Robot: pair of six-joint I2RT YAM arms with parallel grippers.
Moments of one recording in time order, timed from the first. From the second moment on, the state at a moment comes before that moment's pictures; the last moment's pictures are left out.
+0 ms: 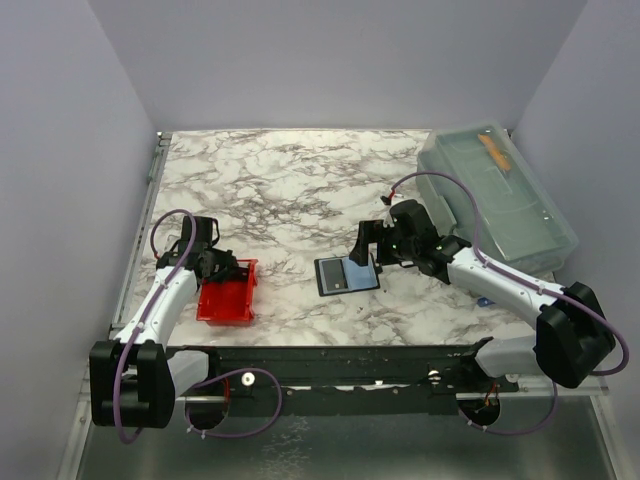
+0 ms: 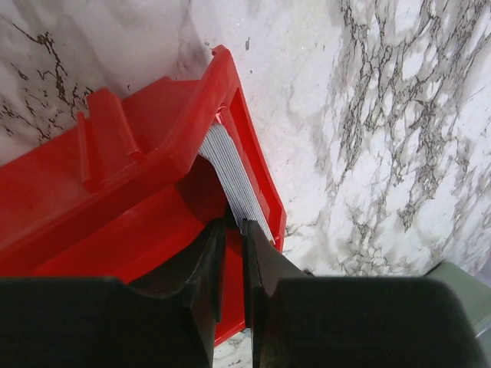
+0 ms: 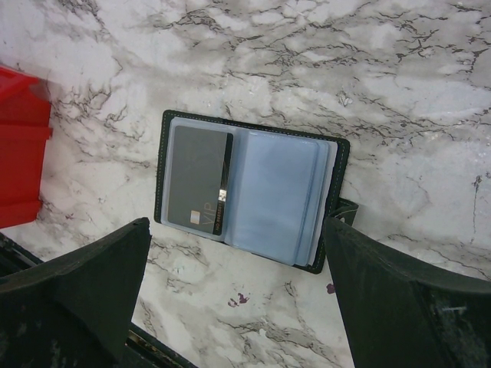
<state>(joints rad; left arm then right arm) -0.04 1.11 0.65 -0.57 -0.03 -1.31 0.63 1.33 0.82 -0.21 -0.06 0.47</state>
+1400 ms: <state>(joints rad) -0.04 1.11 0.93 -0.96 -0.05 -1.33 0.63 1.38 0.86 -0.22 -0.10 0.47</state>
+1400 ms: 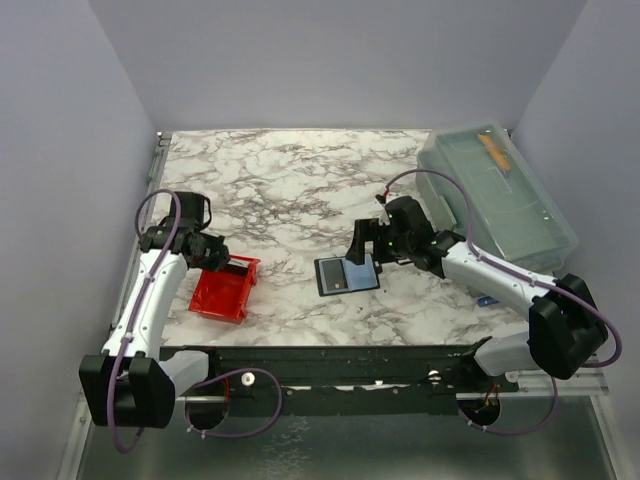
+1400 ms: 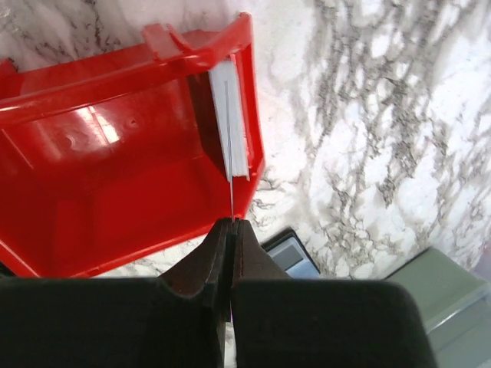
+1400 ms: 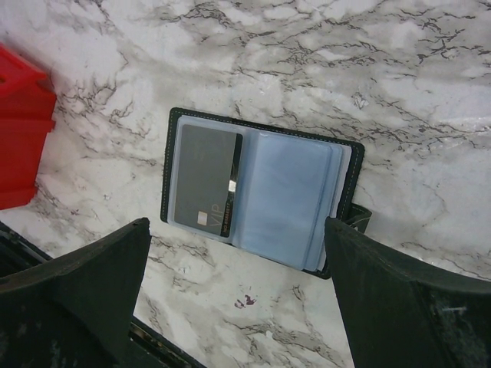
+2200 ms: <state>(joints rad) -0.50 1.41 1.05 -0.29 0.69 -0.62 0.51 1.24 0.90 -0.19 -0.52 0.57</state>
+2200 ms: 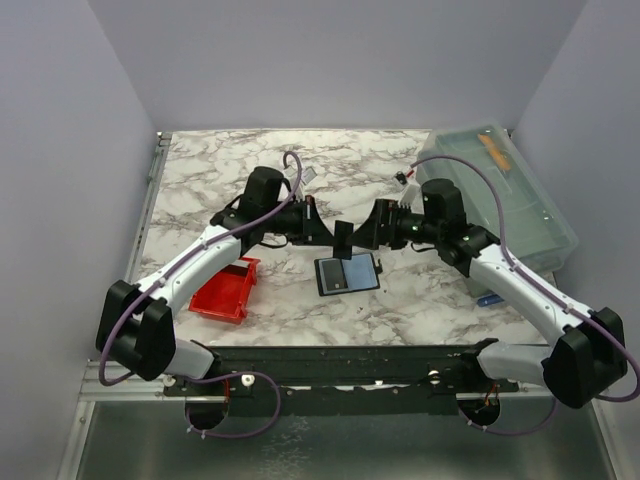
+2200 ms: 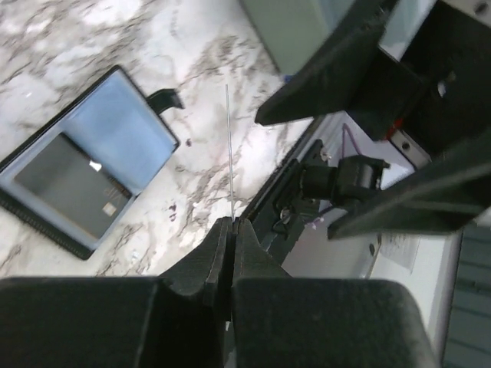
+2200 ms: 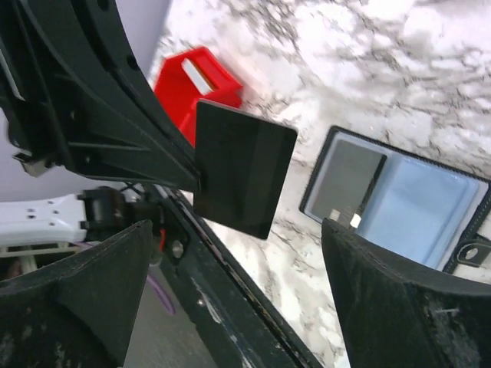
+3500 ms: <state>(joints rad) -0.50 1.29 0.84 0.54 1.02 -1.11 0.46 1.04 0.74 0.29 -0.78 0.88</state>
